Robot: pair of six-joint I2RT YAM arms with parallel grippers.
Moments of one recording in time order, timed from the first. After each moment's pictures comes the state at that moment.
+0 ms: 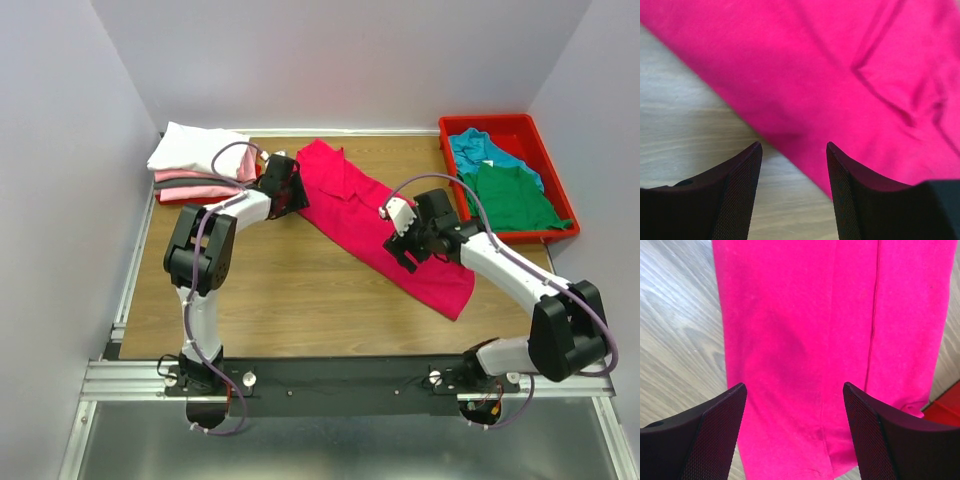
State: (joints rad) left arm -0.36 1.98 1.33 -0.10 -0.02 -0.59; right arm 0.43 1.38 0.90 -0.49 -0.11 -0.50
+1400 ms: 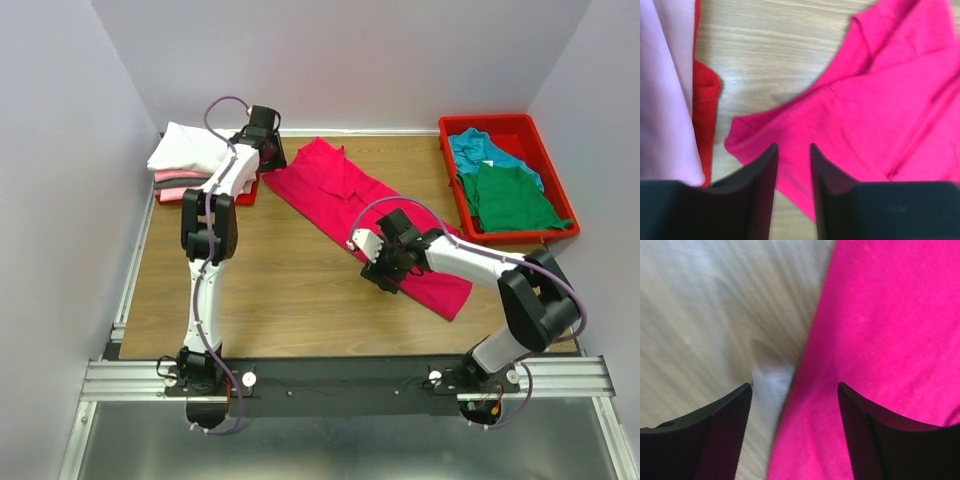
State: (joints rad) left arm -0.20 2.41 2.15 -0.60 -0.02 -0.41; right arm 0.61 1.55 0.87 -0.46 -0.15 -0.55
